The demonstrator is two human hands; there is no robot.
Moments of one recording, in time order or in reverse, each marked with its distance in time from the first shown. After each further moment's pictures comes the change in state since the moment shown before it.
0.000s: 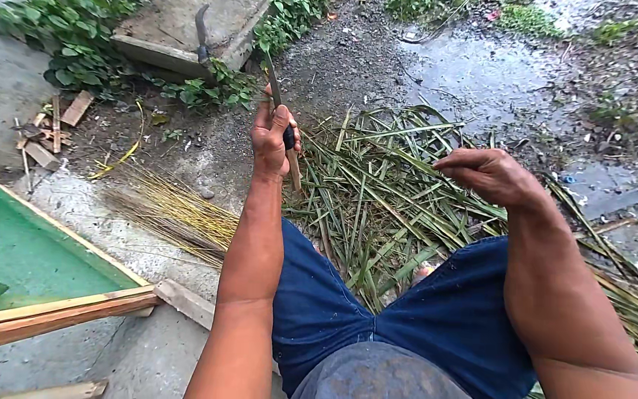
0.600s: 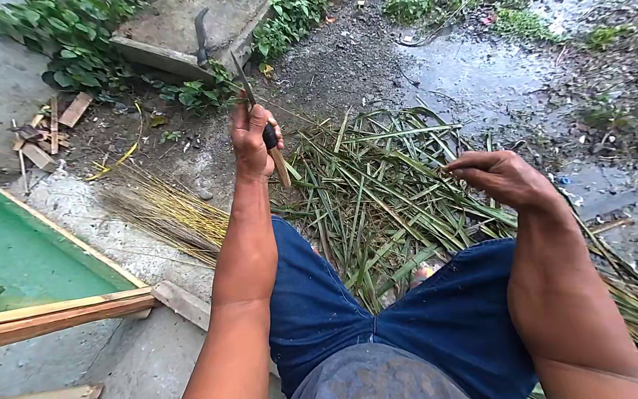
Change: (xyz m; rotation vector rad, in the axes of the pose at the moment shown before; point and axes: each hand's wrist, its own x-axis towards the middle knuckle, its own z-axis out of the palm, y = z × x) left_hand 0.003 0.012 -0.022 0.039 0.039 0.068; right_hand -0.013 0.006 -0.013 0.033 0.011 0.107
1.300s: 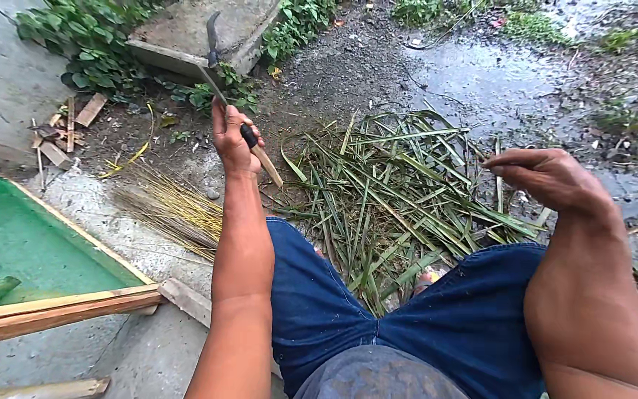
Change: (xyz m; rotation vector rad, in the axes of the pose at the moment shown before) left_hand 0.015 0.002 -0.036 0.039 0.280 -0.010; right_hand -0.022 0.015 -0.032 -0.102 0.130 0.063
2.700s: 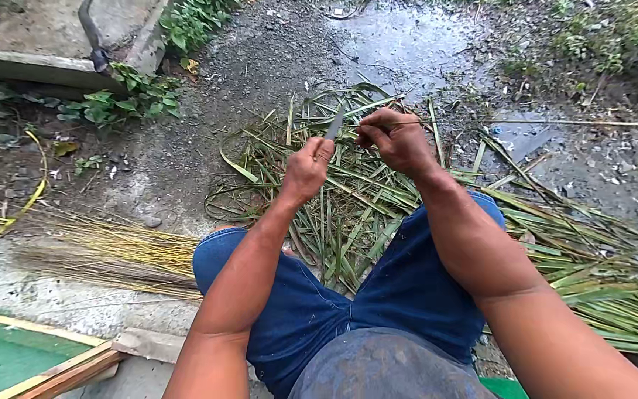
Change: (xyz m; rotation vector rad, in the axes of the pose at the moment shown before) left_hand -0.130 -0.047 0.136 0.785 -0.823 -0.102; right_hand 0.048 -0.041 0.092 0.187 0.251 -0.099
